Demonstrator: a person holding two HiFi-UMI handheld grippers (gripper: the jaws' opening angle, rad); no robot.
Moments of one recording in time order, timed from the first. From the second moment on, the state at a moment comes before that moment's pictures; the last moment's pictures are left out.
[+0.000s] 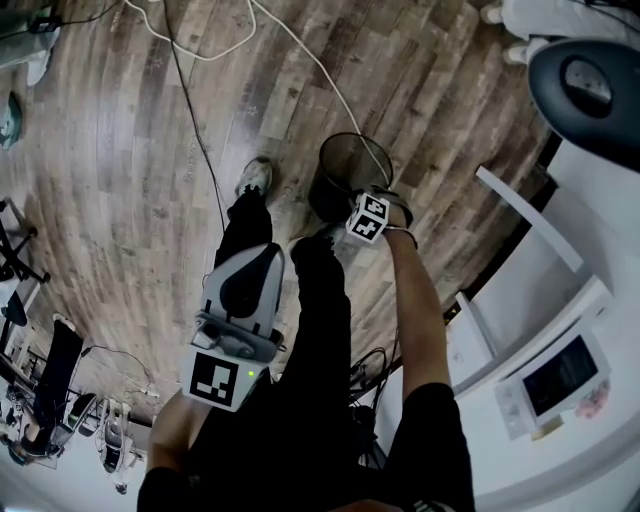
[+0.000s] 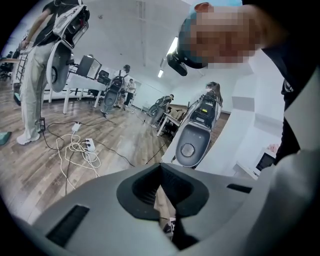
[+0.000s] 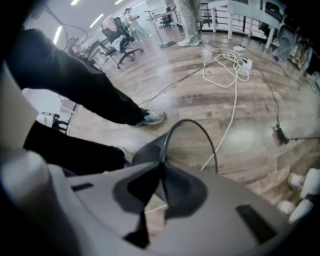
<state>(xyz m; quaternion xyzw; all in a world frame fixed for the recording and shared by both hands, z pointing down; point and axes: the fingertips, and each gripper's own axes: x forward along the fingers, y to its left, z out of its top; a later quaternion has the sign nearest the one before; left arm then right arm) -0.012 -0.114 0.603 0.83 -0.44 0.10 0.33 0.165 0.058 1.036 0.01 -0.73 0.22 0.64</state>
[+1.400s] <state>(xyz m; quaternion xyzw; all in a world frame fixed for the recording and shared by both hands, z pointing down) -0.016 -0.116 0.615 0.83 -0.44 0.10 0.32 0.093 0.075 1.063 0.04 -0.75 0.17 0.63</state>
